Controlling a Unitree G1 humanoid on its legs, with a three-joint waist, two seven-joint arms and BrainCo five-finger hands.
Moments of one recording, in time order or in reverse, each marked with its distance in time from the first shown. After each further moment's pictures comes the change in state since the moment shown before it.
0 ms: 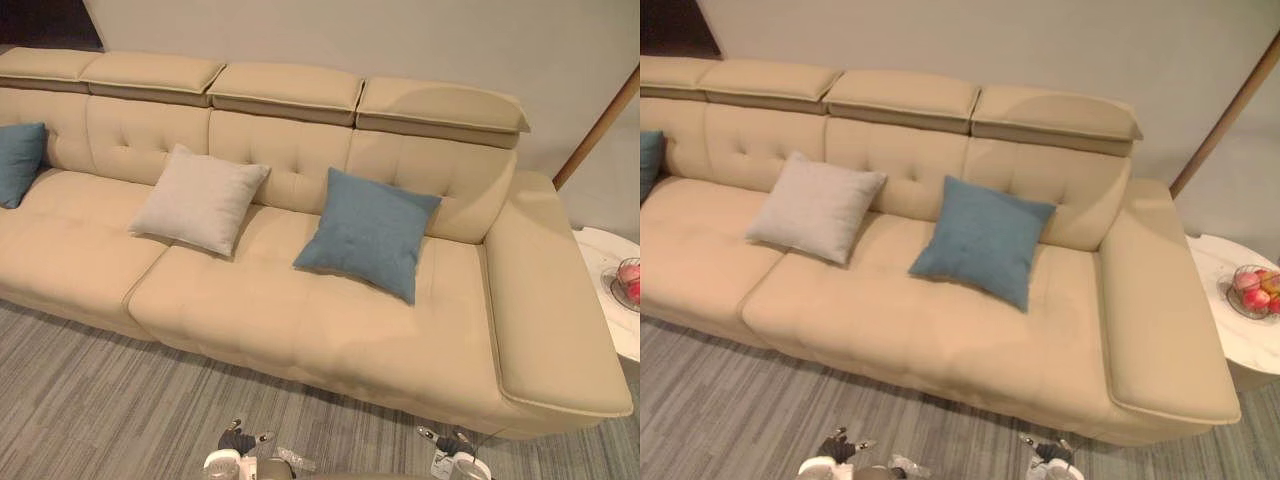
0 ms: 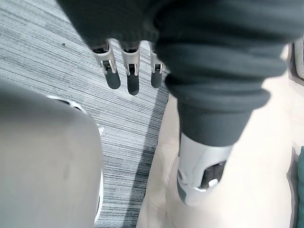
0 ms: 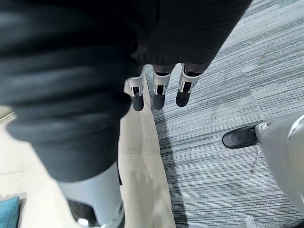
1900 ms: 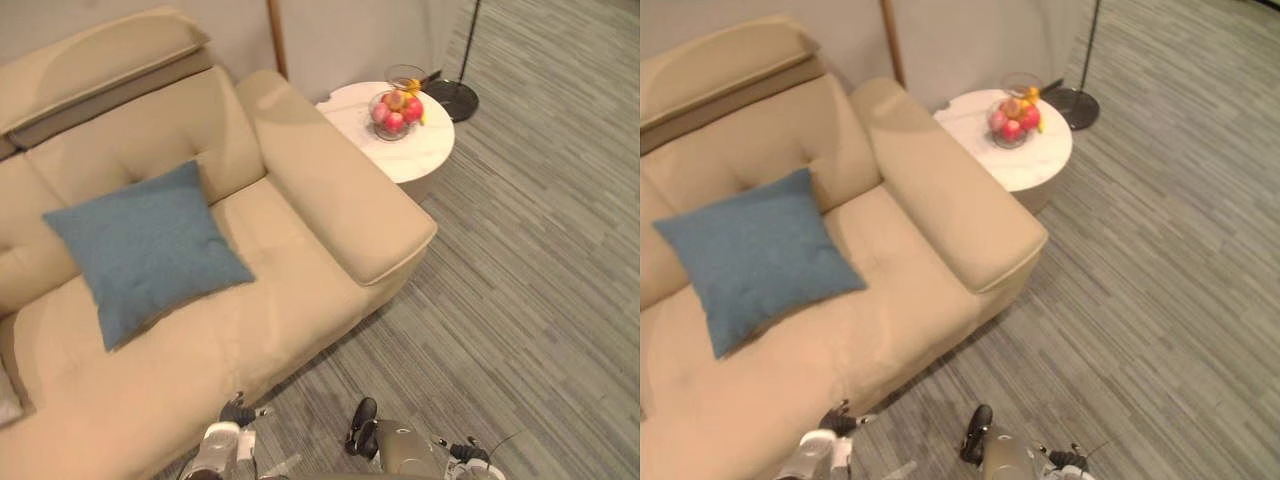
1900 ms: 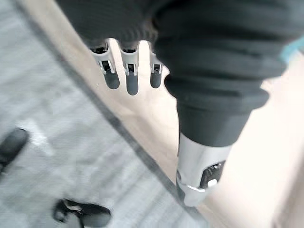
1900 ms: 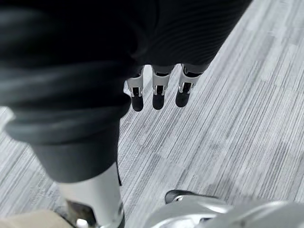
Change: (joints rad) left arm -0.123 -0.002 -0.038 -0.009 0.008 0.000 -0.046; right arm 0.038 -0.045 0.023 -0.049 -0.037 0.019 -0.008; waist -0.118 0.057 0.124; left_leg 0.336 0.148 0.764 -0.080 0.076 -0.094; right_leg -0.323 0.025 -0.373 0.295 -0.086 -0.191
